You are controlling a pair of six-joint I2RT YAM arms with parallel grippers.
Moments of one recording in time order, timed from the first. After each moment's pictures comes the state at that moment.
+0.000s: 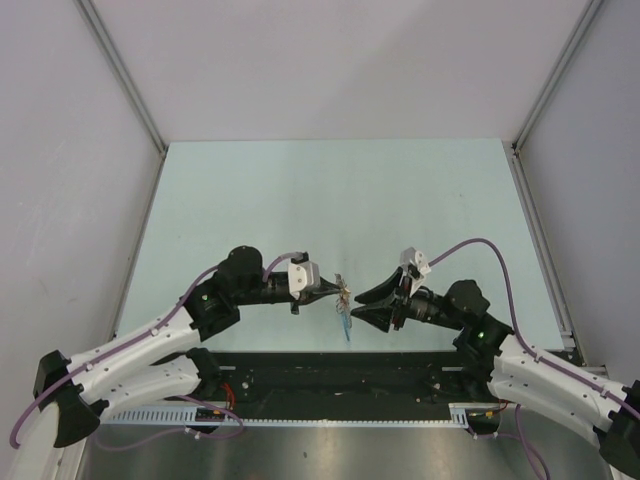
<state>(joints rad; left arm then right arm) -0.89 0.88 0.65 0.03 0.51 0.26 0.84 0.64 0.30 0.42 -0.46 0.42</state>
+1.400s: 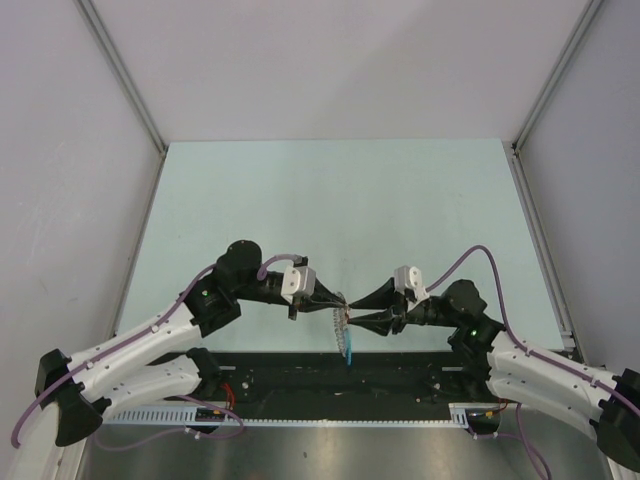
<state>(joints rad) -0.87 0.90 0.70 0.04 0.79 0.23 0.85 0.72 0.27 0.60 -0.66 0.12</state>
